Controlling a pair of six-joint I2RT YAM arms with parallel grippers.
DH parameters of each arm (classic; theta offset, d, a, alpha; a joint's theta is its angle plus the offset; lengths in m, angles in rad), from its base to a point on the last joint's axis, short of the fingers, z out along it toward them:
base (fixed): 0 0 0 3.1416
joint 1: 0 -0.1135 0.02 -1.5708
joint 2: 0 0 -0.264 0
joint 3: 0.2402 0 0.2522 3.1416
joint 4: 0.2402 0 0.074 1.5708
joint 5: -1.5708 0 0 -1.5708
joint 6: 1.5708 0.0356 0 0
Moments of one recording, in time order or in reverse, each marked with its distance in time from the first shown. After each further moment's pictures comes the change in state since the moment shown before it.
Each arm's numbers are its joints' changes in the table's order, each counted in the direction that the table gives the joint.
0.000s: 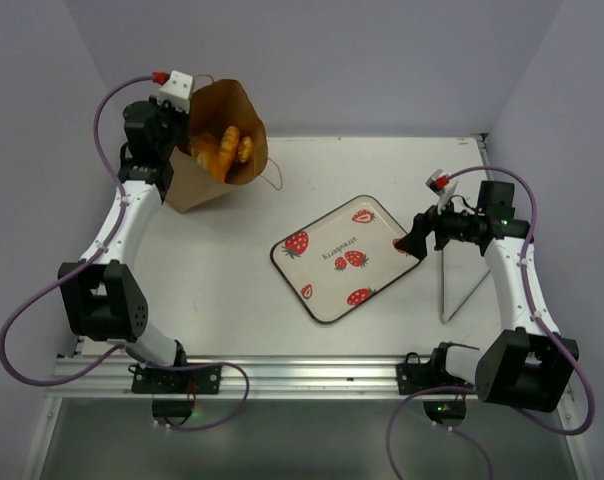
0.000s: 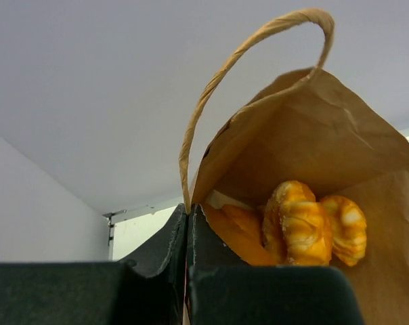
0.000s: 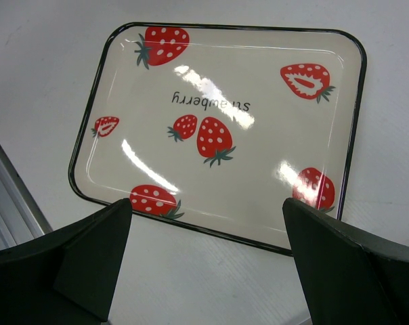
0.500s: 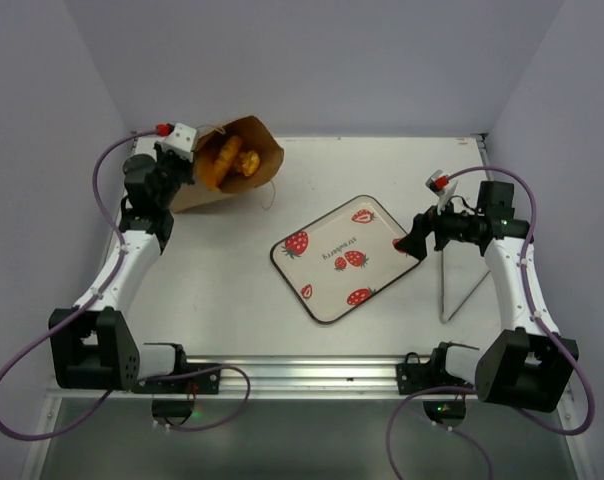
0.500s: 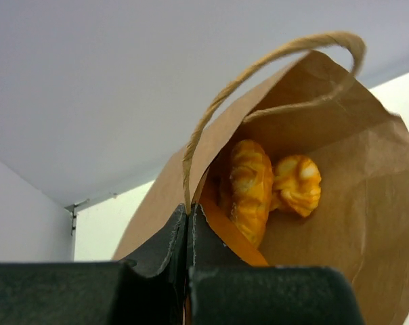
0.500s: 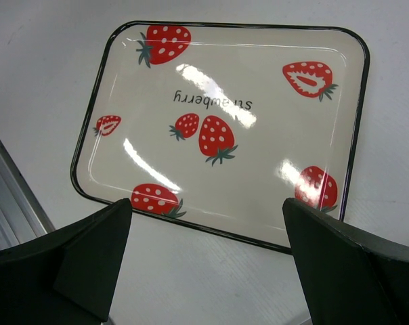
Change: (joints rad) left arm 0.001 0.257 -0.444 -0.220 -0.130 0.003; right arm 0.000 0.000 0.000 0.008 0.001 0.000
